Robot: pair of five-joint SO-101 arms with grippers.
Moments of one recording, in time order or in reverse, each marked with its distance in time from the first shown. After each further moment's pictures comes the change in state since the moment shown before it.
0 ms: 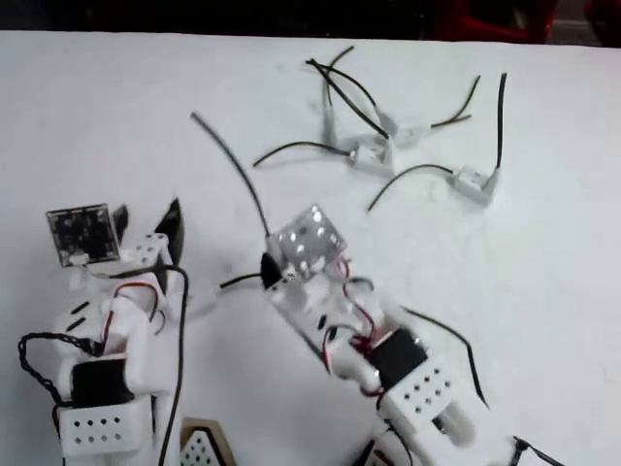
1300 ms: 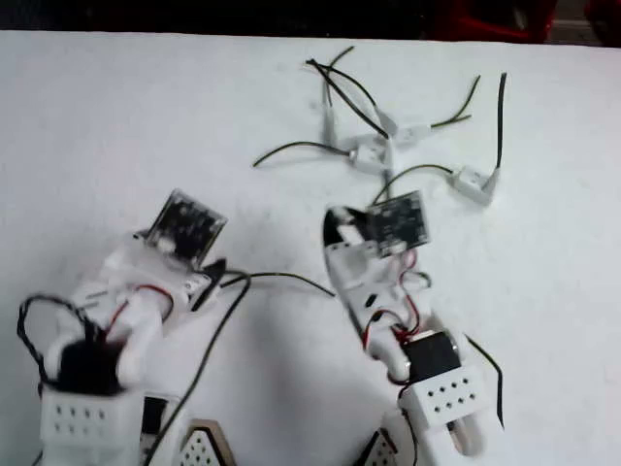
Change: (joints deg) left arm 11.2 14.3 -21.6 28.5 -31.7; right arm 22.2 -6.1 4.7 -7.6 -8.3
